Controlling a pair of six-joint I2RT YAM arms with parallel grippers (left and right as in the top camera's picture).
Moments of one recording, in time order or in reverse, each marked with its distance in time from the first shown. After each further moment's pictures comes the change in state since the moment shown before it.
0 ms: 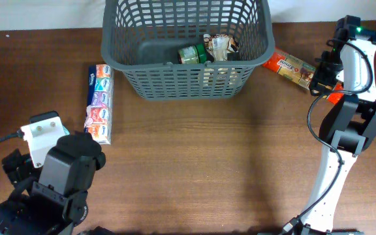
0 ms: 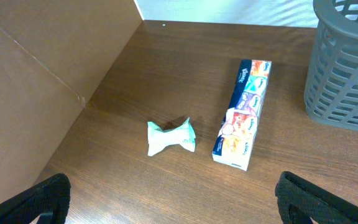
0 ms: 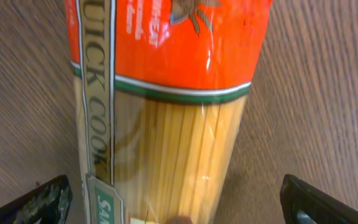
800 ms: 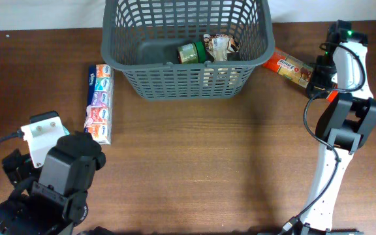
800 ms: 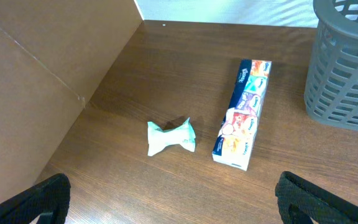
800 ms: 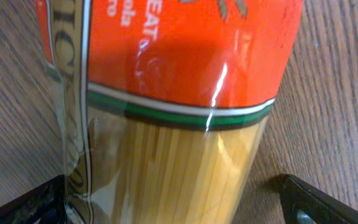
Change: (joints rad) left arm 0.000 0.000 0.000 0.000 0.000 0.000; right arm 0.021 0.054 0.000 0.022 0.039 -0.032
